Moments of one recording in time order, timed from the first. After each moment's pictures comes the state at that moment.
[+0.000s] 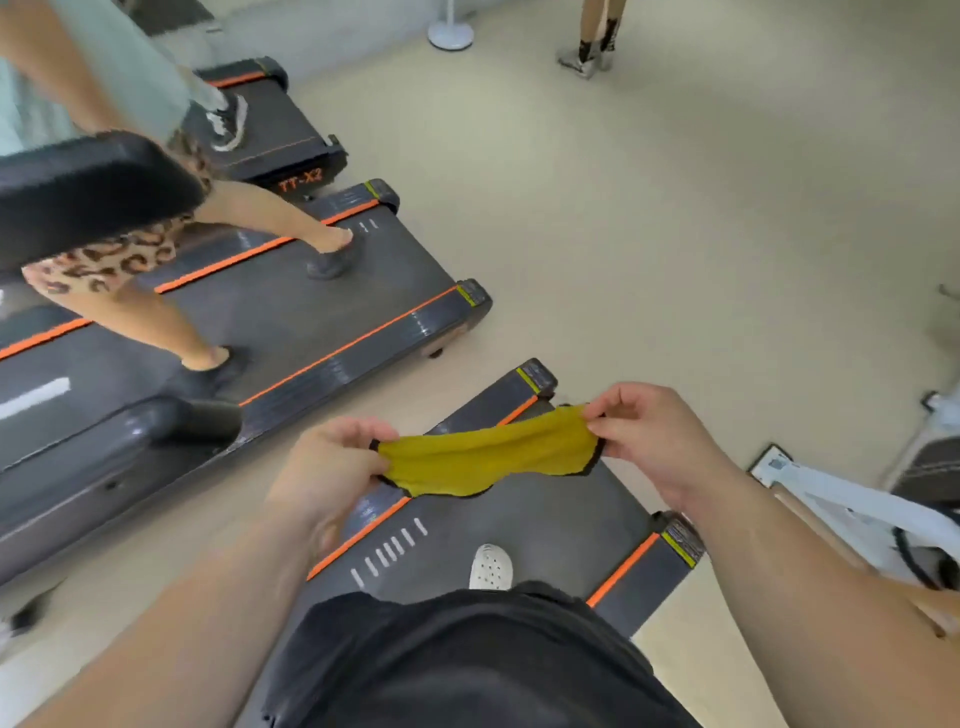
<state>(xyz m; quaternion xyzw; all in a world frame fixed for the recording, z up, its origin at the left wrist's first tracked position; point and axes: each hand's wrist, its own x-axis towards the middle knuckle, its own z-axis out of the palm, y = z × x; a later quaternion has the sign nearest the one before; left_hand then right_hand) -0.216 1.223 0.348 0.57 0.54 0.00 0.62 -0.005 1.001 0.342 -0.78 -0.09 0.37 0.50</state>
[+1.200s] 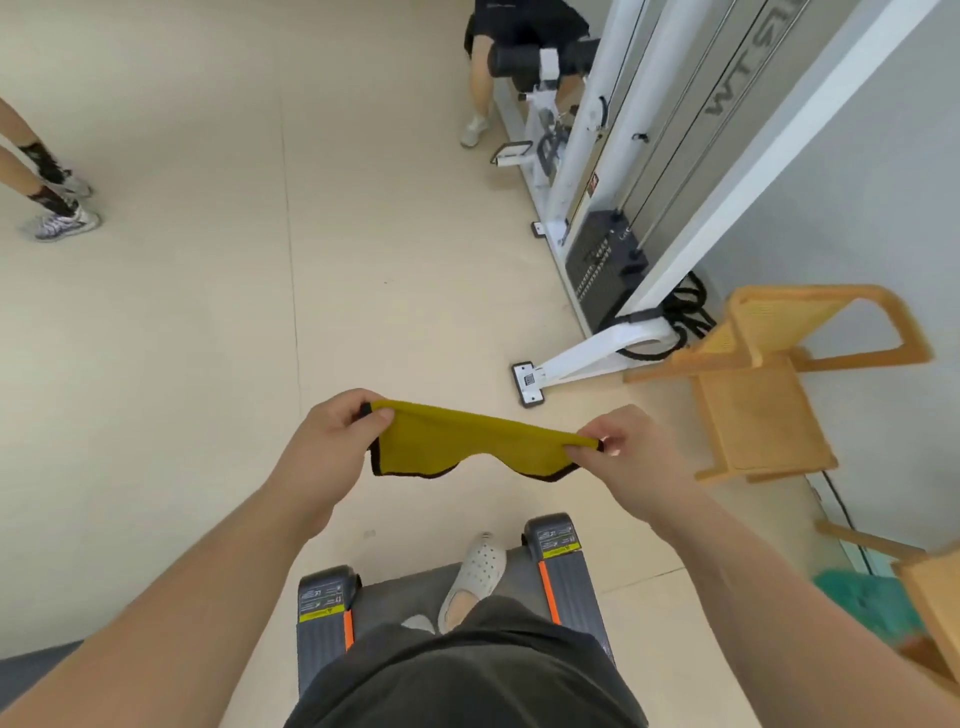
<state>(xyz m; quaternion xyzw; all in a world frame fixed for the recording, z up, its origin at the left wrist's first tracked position) 0.478 1.013 0.330 0.79 0.00 -0.30 0.54 0.343 0.738 0.326 -0.85 0.31 0.07 0.42</state>
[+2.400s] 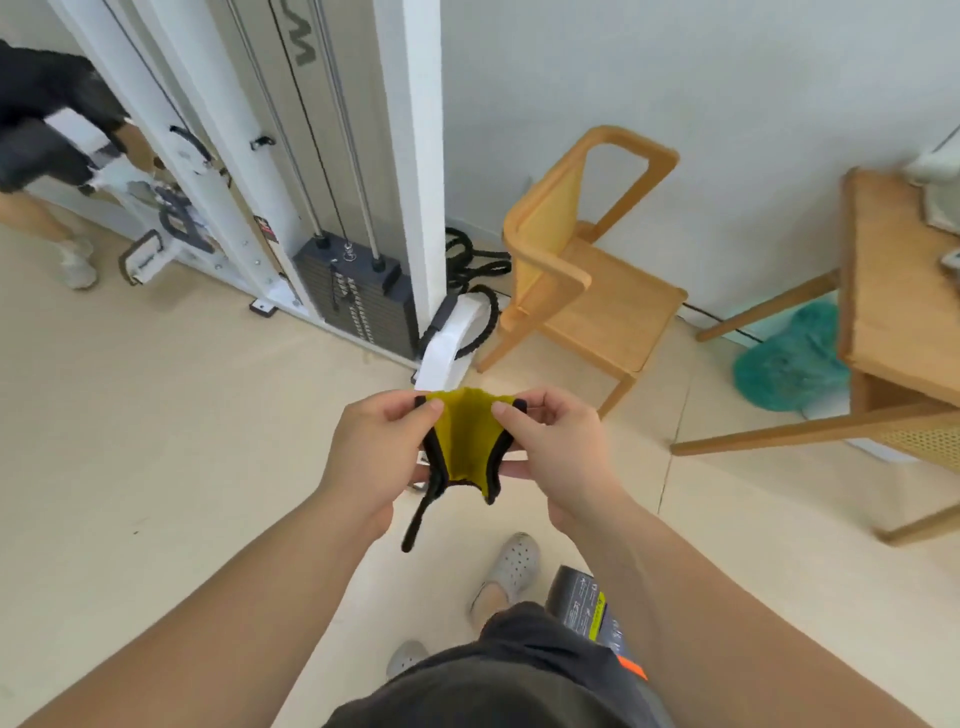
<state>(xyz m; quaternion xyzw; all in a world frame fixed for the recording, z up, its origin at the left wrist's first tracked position) 0.652 0.575 0.128 0.68 -0.24 -0.51 0.46 0.487 0.535 0.121 -0.41 0.60 -0.33 0.60</state>
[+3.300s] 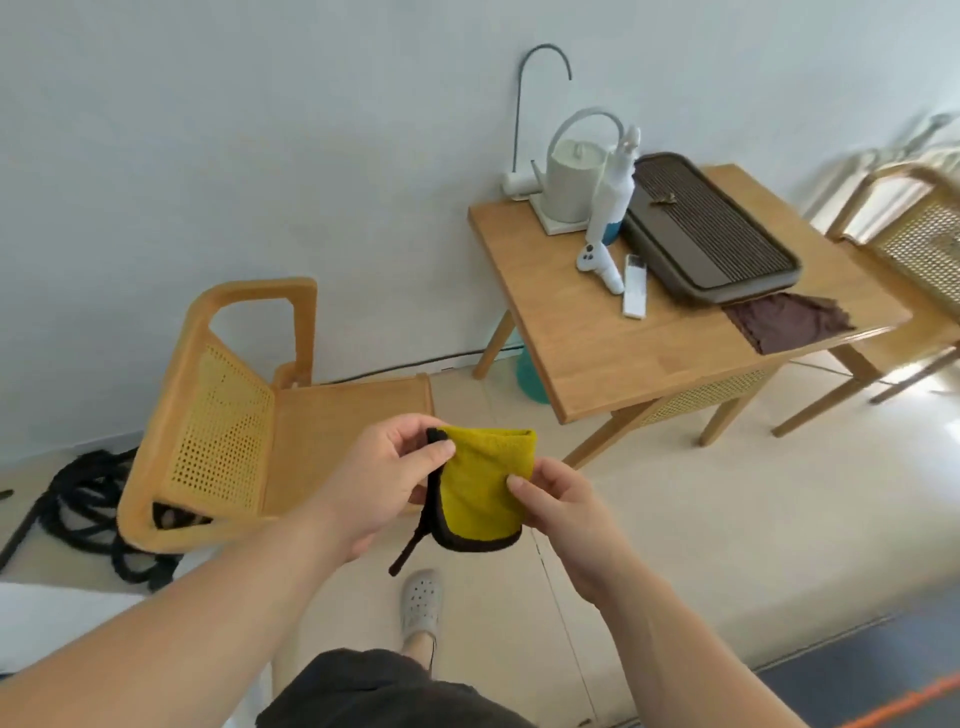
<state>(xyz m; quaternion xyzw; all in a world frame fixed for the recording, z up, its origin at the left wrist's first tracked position) 0.295 0.174 0.132 0.44 -0.57 -0.67 0.17 0.123 0.298 0.079 -0.23 0.64 -0.52 0.52</state>
